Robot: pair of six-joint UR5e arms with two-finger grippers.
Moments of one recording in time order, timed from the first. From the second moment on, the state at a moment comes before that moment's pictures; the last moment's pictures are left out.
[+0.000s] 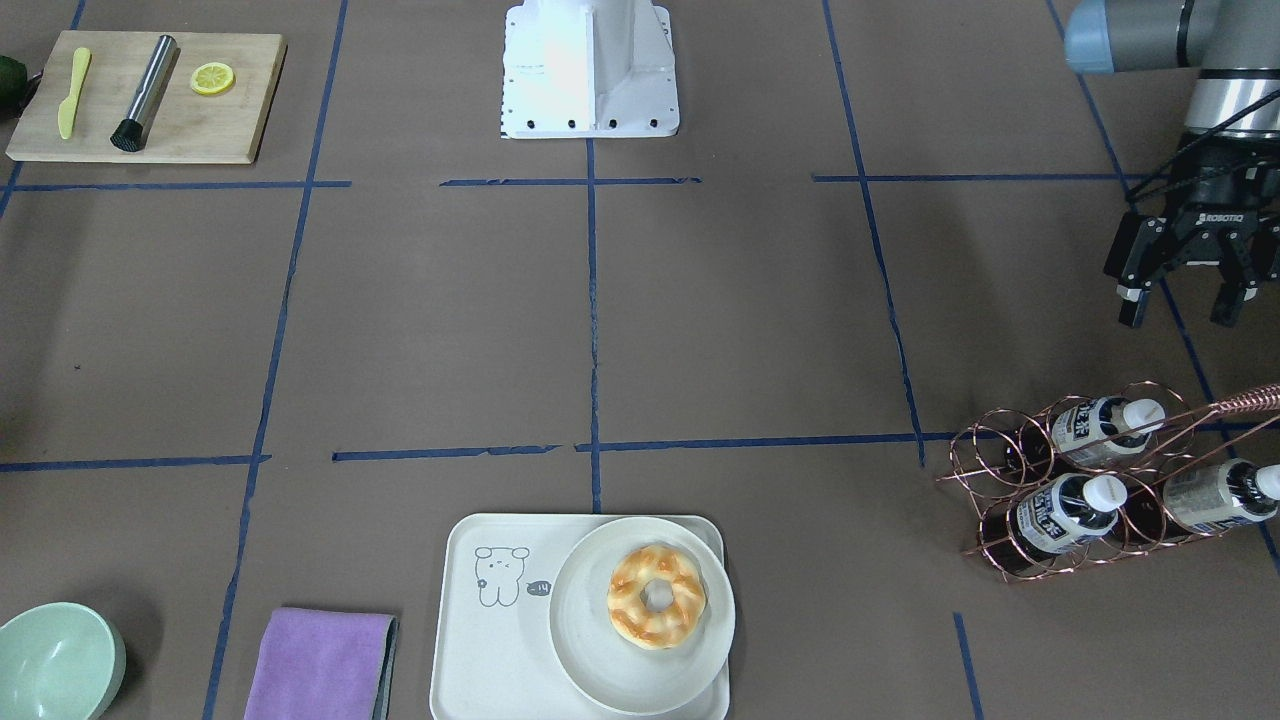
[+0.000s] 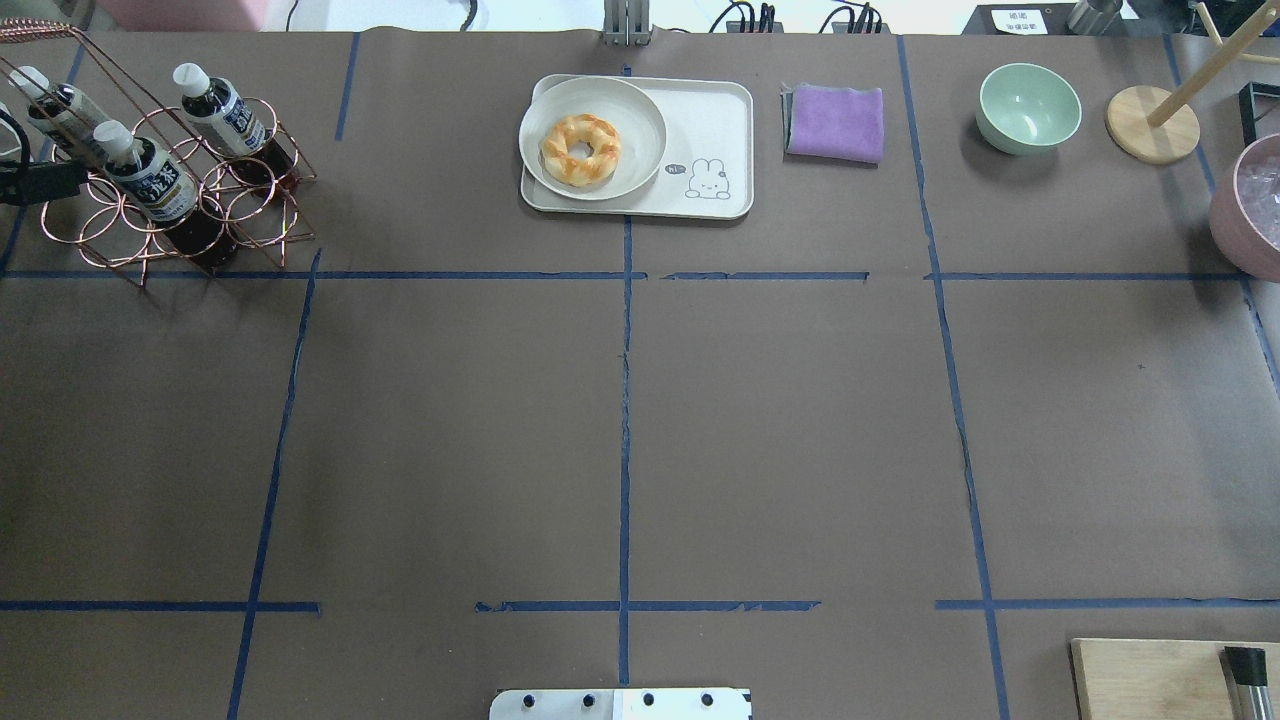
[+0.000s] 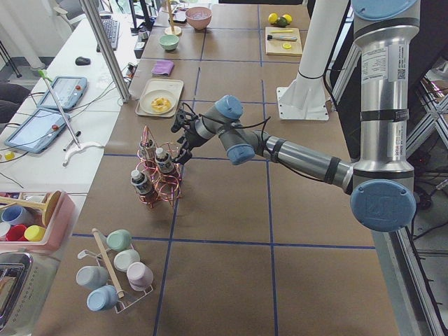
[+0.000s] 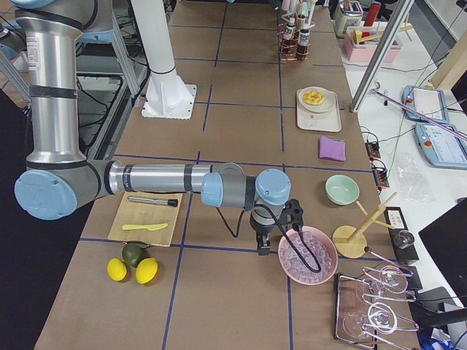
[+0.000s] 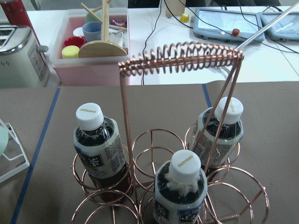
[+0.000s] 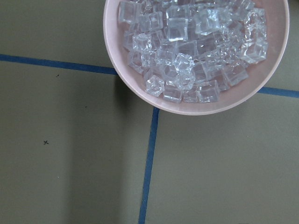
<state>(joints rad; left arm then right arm) -0.96 -1.49 -1.93 -2.35 -1.54 -0.94 1.57 -1.60 1.64 -1.65 2.35 -0.15</state>
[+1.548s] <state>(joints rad) -0.87 -1.58 -1.80 -2.40 -1.35 -0.97 1.57 -1.60 1.64 -1.65 2.35 -0.15</state>
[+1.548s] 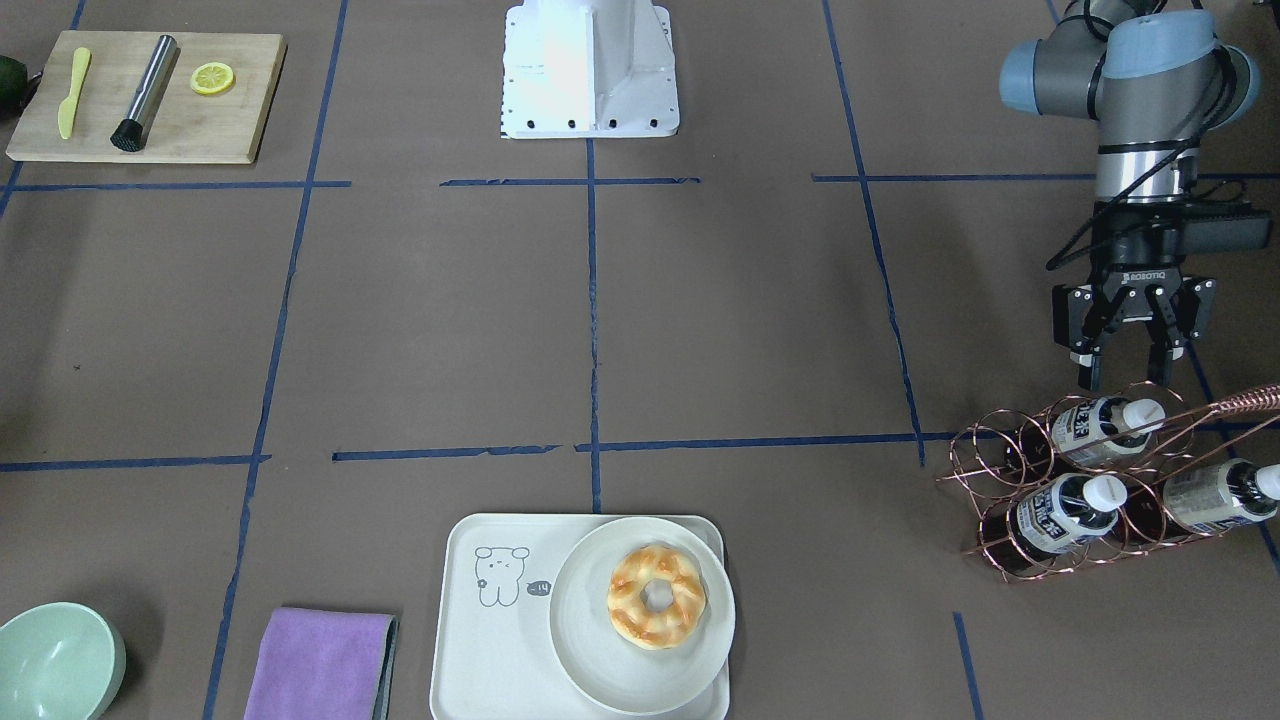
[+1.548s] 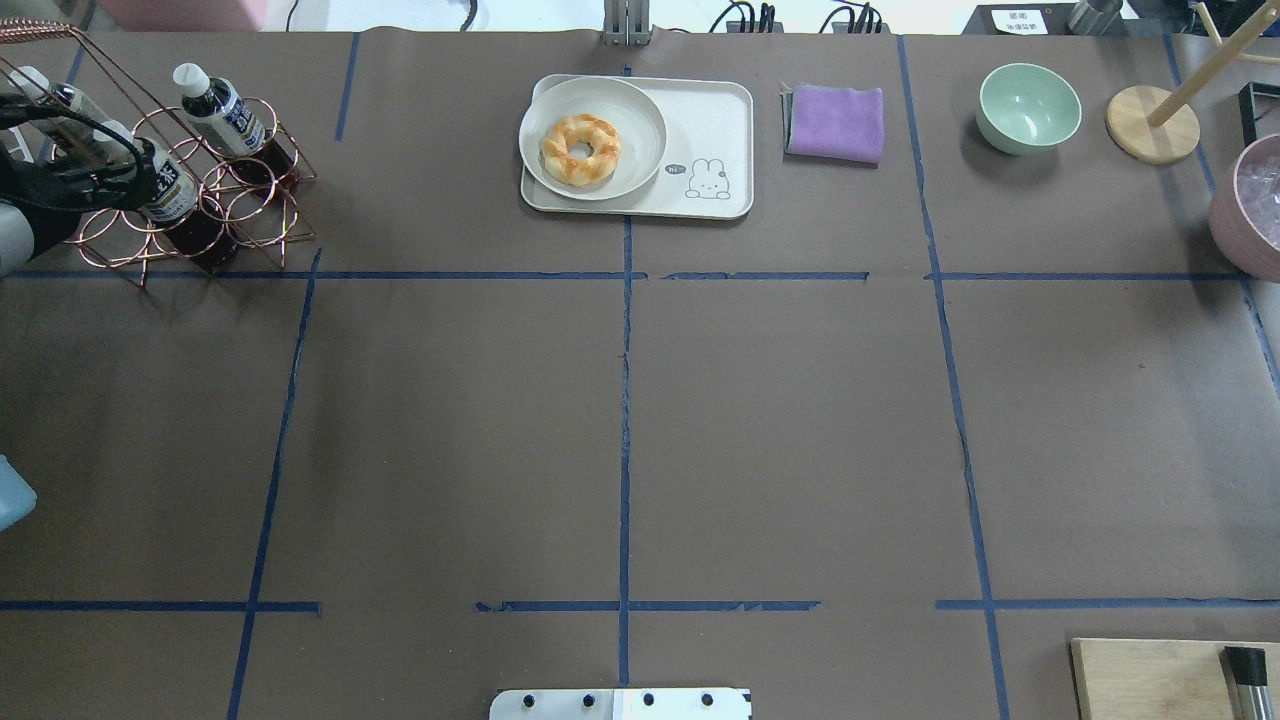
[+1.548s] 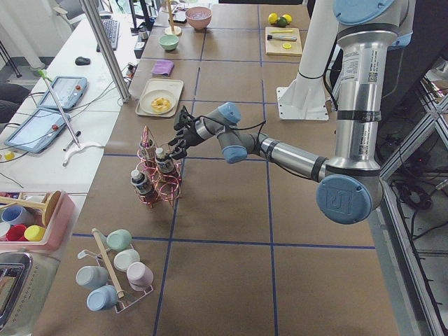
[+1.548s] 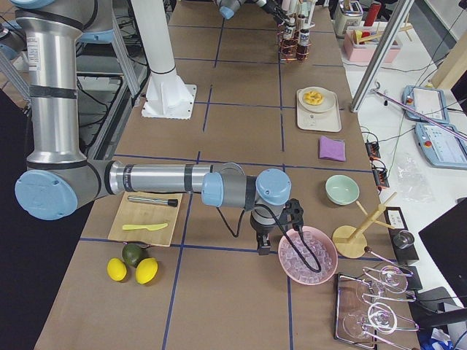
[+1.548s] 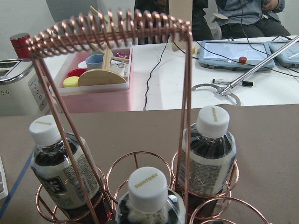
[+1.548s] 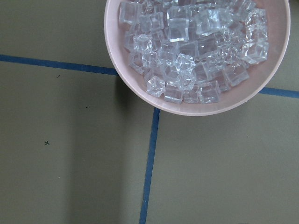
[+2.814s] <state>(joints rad) -0.93 -1.66 -1.72 -2.42 -1.36 -0.97 1.57 -1.60 1.65 -1.65 2.35 -0.15</state>
